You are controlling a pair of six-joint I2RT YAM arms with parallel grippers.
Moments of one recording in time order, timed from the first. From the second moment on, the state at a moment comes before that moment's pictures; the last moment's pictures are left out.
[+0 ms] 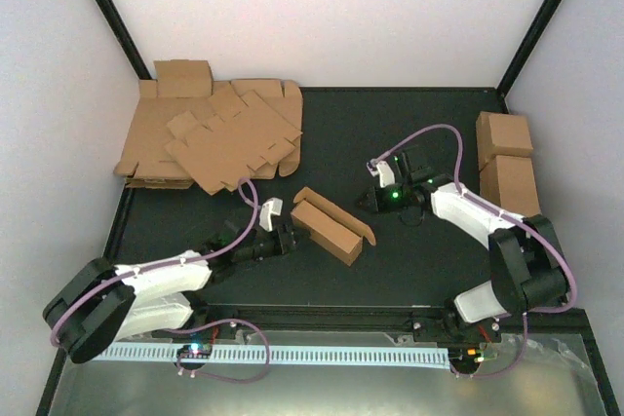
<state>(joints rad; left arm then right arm) -0.72 1.12 0.25 0.40 0.32 -0.97 0.40 1.46 0.82 -0.36 -0.64 0.28</state>
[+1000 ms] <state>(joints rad) -0.85 1.31 0.30 0.53 0.31 -1.05 0.43 1.56 0.83 -0.33 -0.76 0.26</state>
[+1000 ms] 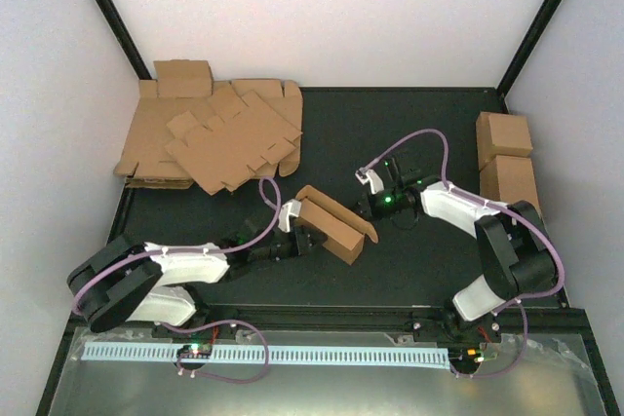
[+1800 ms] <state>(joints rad) -0.85 1.37 0.37 0.53 0.32 -1.03 0.49 1.49 0.82 -0.36 -0.59 0.27</state>
